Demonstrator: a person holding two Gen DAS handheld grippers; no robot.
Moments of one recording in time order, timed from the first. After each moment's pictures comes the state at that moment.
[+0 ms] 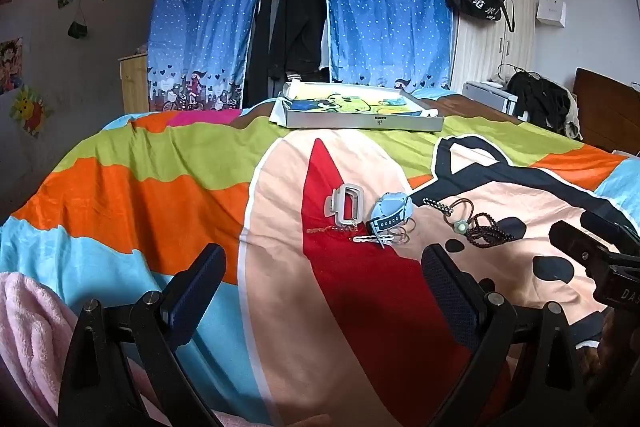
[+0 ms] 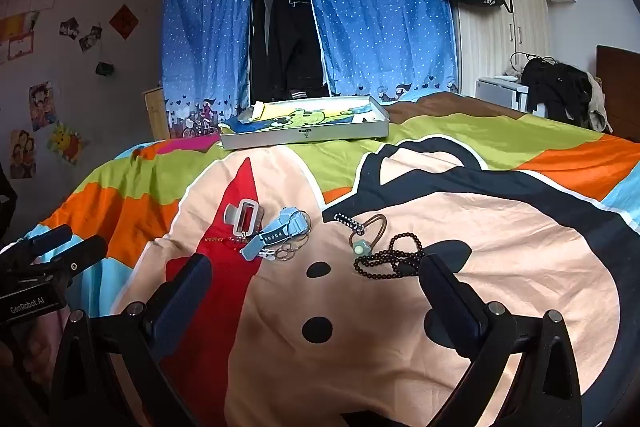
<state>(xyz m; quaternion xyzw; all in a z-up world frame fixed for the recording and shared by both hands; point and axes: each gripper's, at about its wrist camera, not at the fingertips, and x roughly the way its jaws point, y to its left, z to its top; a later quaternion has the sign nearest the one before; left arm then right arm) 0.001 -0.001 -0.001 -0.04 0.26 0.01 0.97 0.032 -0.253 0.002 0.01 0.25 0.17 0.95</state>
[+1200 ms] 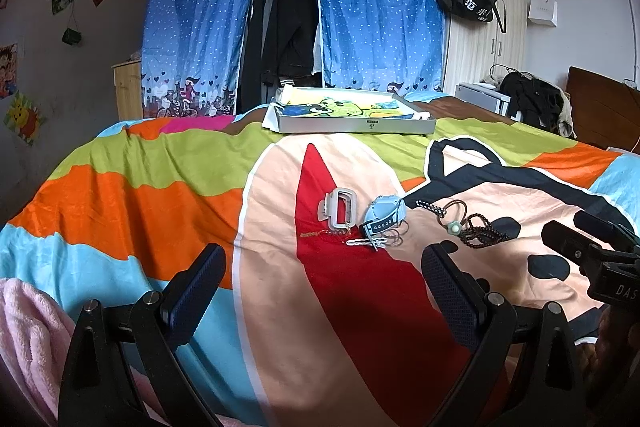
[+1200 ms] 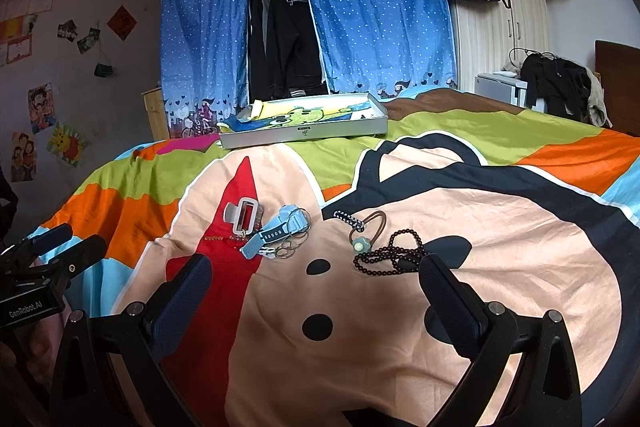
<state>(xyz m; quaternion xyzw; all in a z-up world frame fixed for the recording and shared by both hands) 0.000 -0.003 0.000 -0.04 0.24 0.00 0.97 0.031 -0.254 0.000 0.01 0.26 0.16 0.95</state>
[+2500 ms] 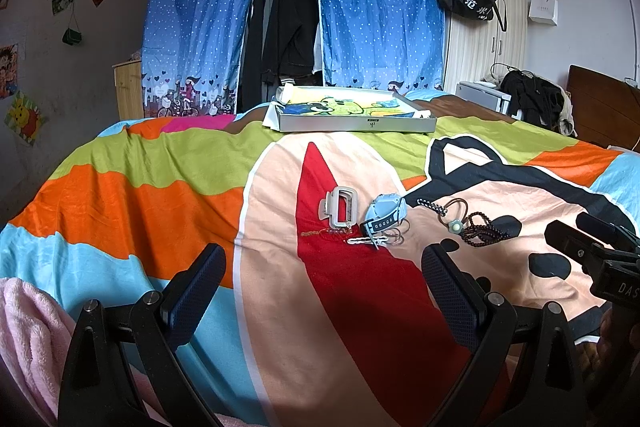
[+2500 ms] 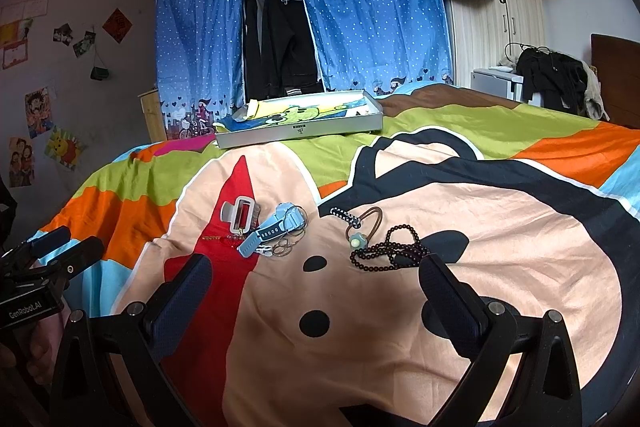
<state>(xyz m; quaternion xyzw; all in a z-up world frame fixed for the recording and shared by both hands) 0.000 -0.003 0.000 -0.04 0.24 0.00 0.97 0.031 -0.259 -0.001 0.02 0.26 0.16 0.95</state>
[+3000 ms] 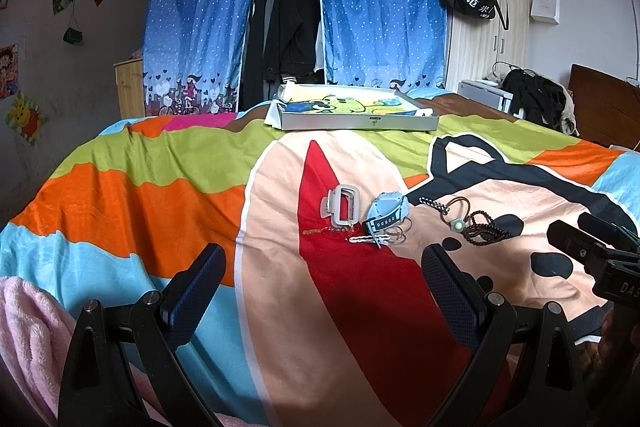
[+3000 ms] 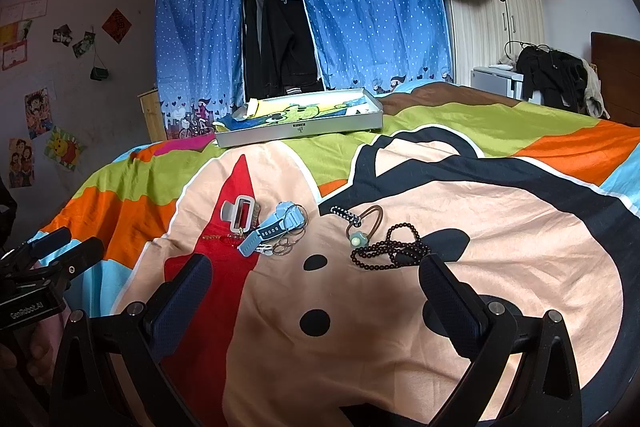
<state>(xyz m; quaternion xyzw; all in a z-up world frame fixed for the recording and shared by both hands) 0.000 -0.001 -0.004 -0.03 0.25 0.00 0.97 0.032 -0.258 -0.001 0.02 0.26 0.16 0.95</state>
